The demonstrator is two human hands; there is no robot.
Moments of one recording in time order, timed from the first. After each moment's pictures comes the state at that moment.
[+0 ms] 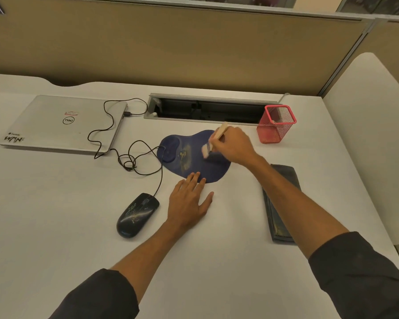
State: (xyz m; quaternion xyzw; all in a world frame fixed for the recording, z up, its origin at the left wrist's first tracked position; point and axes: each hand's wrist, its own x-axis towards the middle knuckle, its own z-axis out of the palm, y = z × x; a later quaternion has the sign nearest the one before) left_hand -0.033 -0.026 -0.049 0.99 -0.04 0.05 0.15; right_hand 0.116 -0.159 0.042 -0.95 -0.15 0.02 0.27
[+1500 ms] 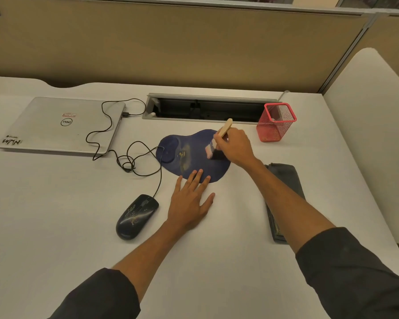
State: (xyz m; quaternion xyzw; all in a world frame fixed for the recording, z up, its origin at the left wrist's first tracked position) left_hand -0.029 -0.025 -0.052 0.99 -0.07 0.00 0.13; right_hand 0.126 -0.166 0.020 -0.94 -0.08 -0.01 0.34
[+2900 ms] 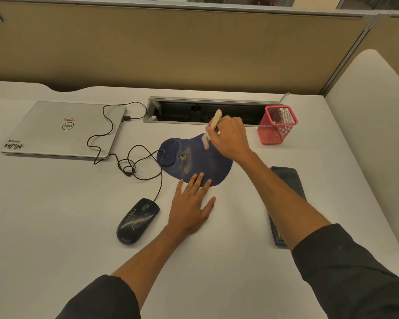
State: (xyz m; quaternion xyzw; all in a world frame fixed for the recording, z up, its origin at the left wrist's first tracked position) left_hand -0.028 -0.026 -0.053 0.99 -0.06 0.00 0.13; right_hand 0.137 -0.146 0.042 -0.95 -0.19 -0.11 0.22
